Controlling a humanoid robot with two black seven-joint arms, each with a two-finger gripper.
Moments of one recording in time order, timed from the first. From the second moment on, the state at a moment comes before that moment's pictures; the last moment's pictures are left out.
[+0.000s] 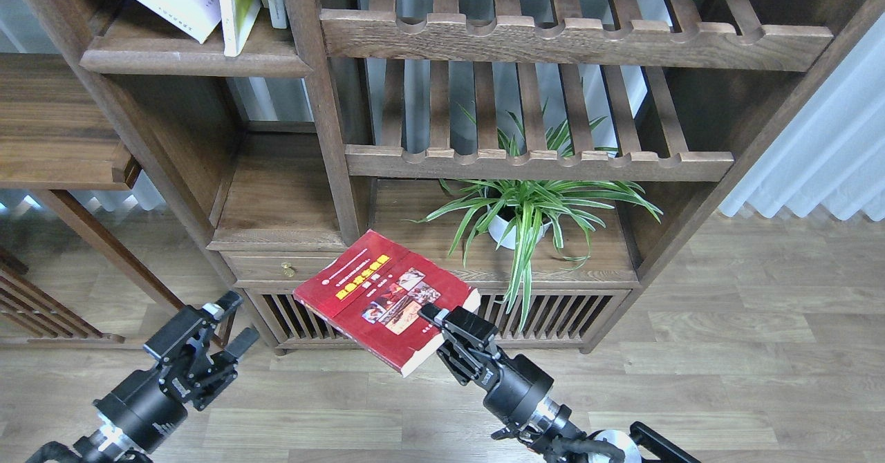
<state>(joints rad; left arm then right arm) 0.20 0.44 -1.05 -1.38 -0.60 -0.49 0.42 0.00 -0.01 0.79 1.14 0.39 0.58 -0.28</state>
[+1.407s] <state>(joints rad) 0.03 0.37 -0.89 -1.28 -0.68 -0.49 0.44 -0.02 0.01 0.68 1.14 0.37 0.58 -0.29</state>
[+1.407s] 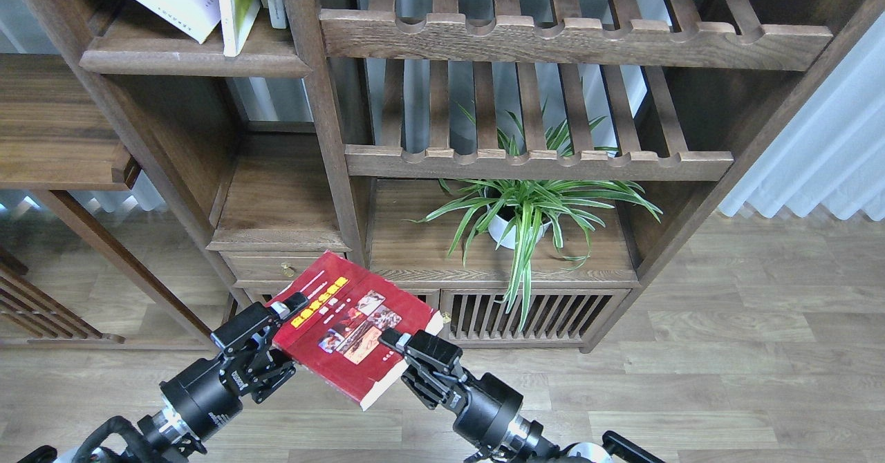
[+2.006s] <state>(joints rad) 0.00 0.39 -0.83 -1.28 -0.69 -0.49 0.46 -0.01 0.01 0.68 1.14 0.37 0.58 -0.29</state>
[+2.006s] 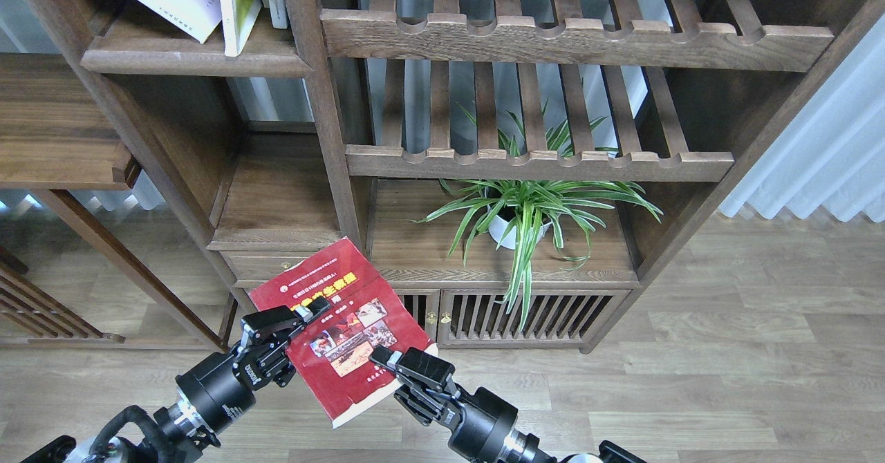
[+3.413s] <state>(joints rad) 0.05 0.67 -1.54 -1.38 -0.16 -0.49 0.41 0.07 -0.05 0.94 1.13 0.37 0.58 -0.28</state>
